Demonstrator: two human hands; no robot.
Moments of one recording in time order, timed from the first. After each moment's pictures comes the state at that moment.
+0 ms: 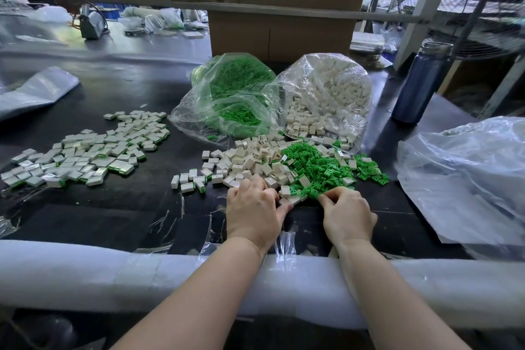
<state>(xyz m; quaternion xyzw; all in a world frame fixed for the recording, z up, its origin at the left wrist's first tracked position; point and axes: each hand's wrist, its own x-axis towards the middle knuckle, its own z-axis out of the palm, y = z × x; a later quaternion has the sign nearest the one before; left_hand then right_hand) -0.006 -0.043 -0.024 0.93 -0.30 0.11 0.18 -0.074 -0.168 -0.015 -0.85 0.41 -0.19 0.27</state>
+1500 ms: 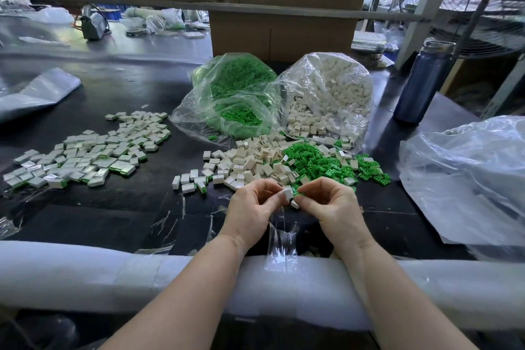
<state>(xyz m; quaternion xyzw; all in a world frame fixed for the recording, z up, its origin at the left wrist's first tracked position) -0.002 -0.030 -0.016 0.71 -0.27 -0.12 0.63 -0.080 -0.156 -0.006 -0.73 0.13 -0.24 0.63</state>
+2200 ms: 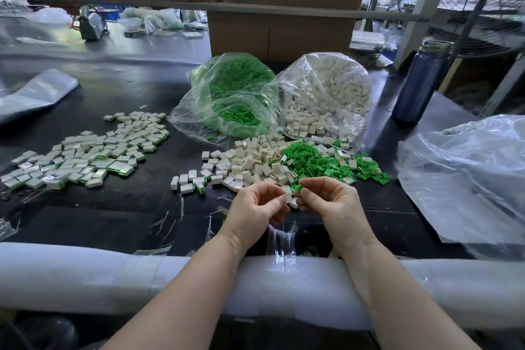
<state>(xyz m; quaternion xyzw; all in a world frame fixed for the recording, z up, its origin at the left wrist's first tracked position) -0.009 -0.029 -0.008 0.67 -0.24 -0.21 0.67 -0.079 -0.160 -0.009 -0.64 0.14 -0.24 0.72</state>
